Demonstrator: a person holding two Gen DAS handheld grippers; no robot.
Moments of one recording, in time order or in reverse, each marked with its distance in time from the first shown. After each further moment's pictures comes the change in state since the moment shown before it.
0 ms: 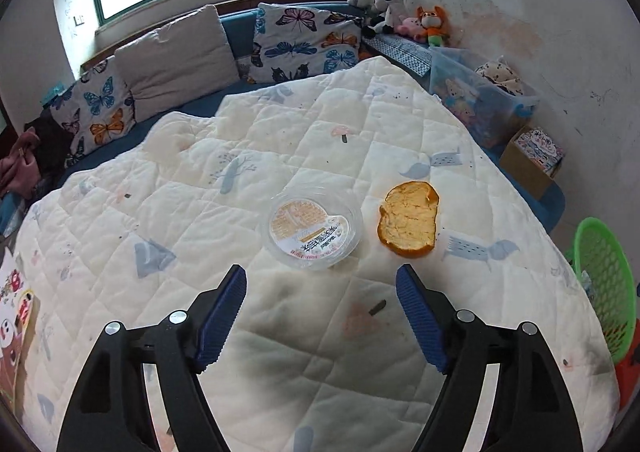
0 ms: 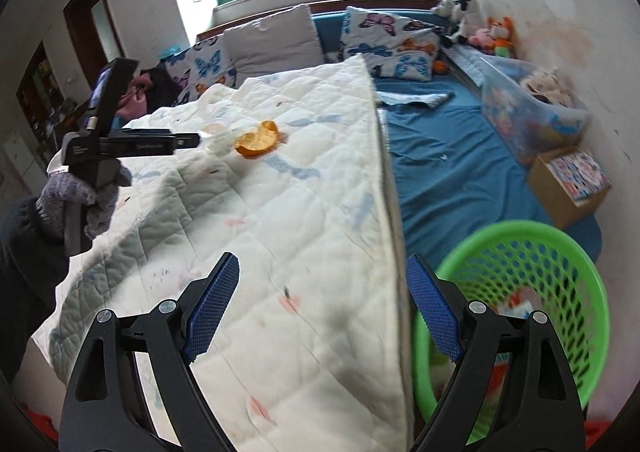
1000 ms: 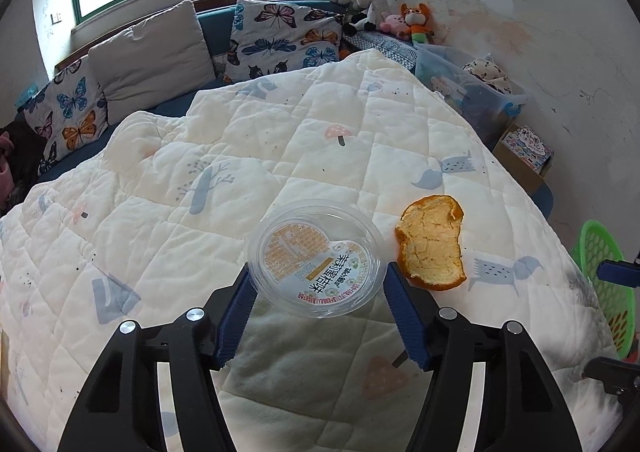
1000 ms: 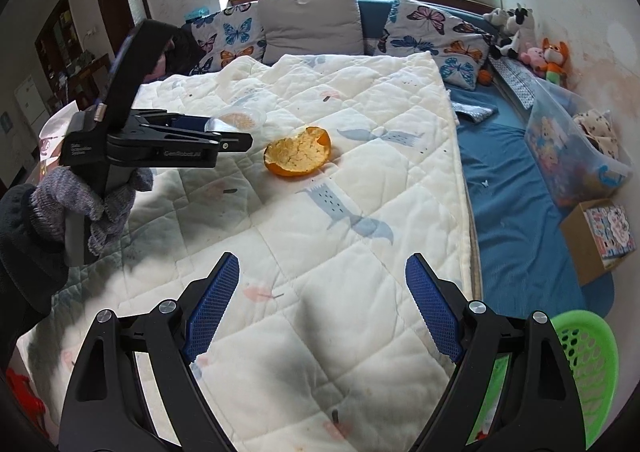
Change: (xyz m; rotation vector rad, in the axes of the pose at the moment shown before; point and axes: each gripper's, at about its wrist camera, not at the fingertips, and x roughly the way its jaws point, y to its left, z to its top) left arm 0.043 0.015 0.013 0.027 -0.009 -0.088; right arm 0.101 0.052 0.055 -0.152 0.081 0.032
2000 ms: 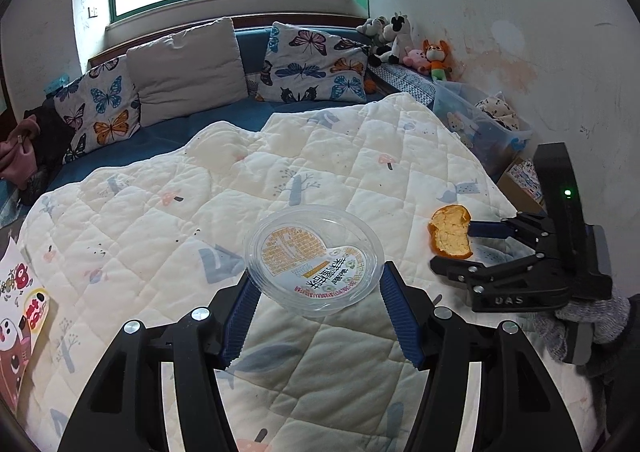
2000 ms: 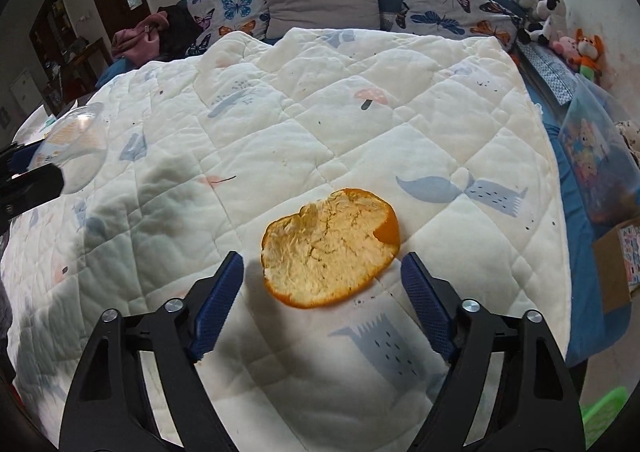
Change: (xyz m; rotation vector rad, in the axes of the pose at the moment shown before) left arm -0.089 0.061 -0.028 -0.080 -0.089 0.029; right arm 0.125 0.025 0.077 -0.001 0.101 0.023
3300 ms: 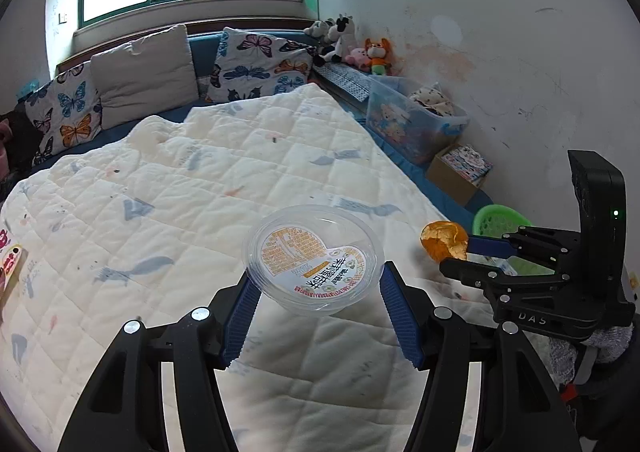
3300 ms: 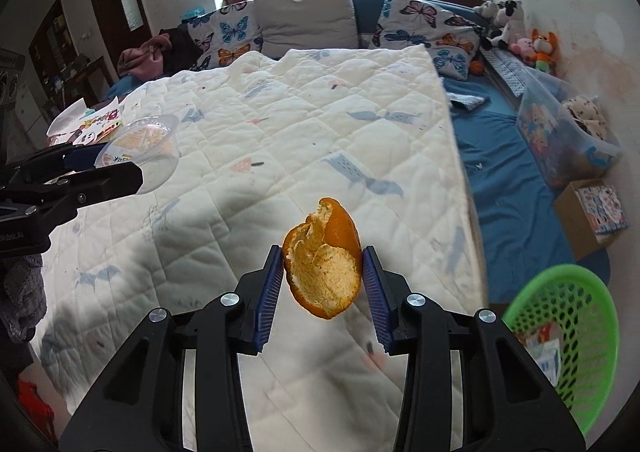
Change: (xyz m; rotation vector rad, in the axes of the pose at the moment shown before) left arm -0.072 -0.114 -0.060 0.040 -0.006 -0.150; right arm -0.156 0.004 -0.124 0.044 -0.098 -0.044
